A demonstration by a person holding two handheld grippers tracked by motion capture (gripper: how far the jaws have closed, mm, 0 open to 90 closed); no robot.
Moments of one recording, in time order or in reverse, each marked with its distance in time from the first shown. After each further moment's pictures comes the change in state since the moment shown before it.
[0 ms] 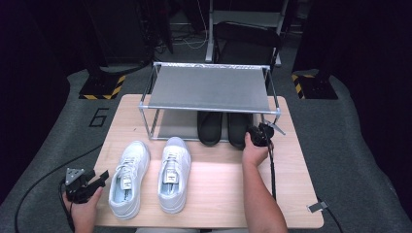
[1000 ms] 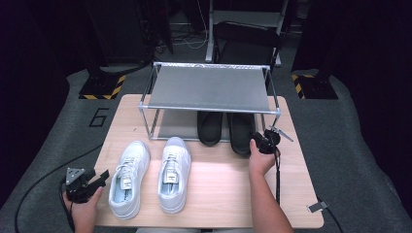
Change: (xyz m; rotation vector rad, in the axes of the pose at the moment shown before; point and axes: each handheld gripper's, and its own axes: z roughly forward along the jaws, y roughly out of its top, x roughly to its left) left arm -0.002 0.002 0.000 -0.009 -0.002 0.015; right arm -0.012 -0.003 -0.035 0.039 0.051 0.002
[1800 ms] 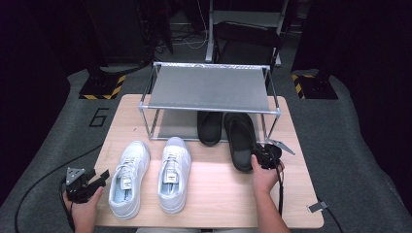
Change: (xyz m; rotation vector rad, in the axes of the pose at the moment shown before) left arm -0.001 0.001 -0.002 0.009 -0.002 0.011; right arm -0.003 -0.028 -0.044 0.024 0.009 -0.155
